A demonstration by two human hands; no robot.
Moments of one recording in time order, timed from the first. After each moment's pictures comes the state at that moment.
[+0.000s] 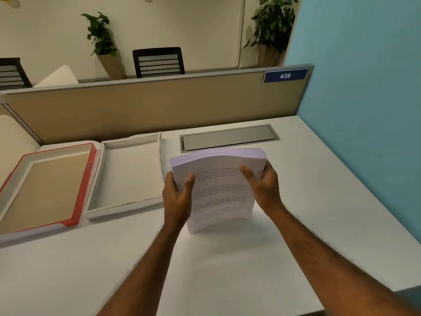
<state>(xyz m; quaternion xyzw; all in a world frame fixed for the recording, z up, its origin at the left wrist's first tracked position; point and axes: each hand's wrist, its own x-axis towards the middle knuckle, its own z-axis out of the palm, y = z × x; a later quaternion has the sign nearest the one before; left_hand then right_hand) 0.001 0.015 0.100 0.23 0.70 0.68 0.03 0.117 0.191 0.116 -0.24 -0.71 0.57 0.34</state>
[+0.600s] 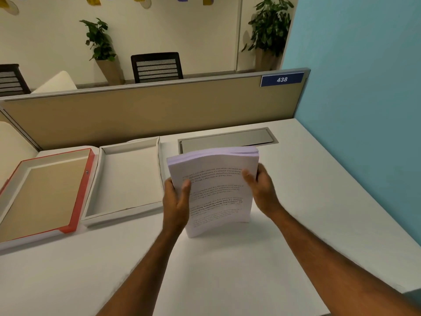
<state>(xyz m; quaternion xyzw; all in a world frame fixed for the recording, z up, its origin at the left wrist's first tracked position) -0.007 0.018 0.093 0.23 0.69 0.68 0.05 0.107 0.209 0.107 -0.23 -0.71 0.60 0.27</state>
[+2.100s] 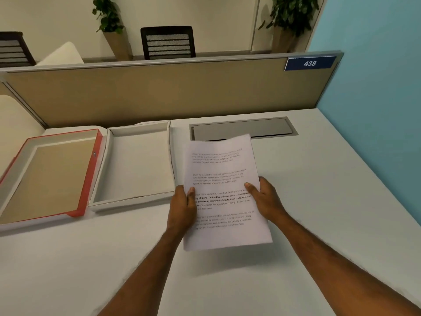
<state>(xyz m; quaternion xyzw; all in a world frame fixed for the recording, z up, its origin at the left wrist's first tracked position) -0.040 0.001 0.027 0.18 0.83 0.52 0.09 0.086 0.204 0.046 -0.32 -0.76 0.54 0.13</state>
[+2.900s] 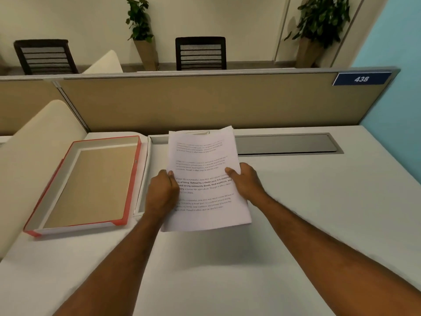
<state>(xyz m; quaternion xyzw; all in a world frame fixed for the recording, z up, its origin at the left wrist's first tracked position) -0.199 -0.106 0.074 0.13 0.92 0.37 -0.01 -0.101 0.103 0.089 -0.29 -0.79 0.52 0.09</state>
